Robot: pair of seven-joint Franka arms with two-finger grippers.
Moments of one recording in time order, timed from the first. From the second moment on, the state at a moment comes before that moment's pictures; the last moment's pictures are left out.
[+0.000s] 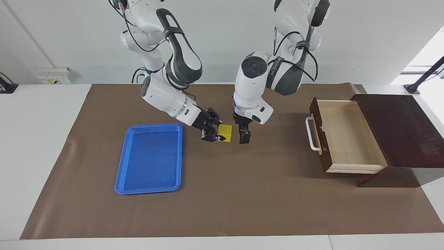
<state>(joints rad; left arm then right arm) -0.57 0.46 -0.07 -1.37 -0.01 1.84 -2.24 0.46 0.26 -0.04 -1.89 1.04 2.34 -1.72</state>
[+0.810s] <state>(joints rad) -0.59 0.48 -0.07 -1.34 0.00 1.84 -2.23 0.48 0.26 -0.04 -1.89 1.04 2.36 -1.72</state>
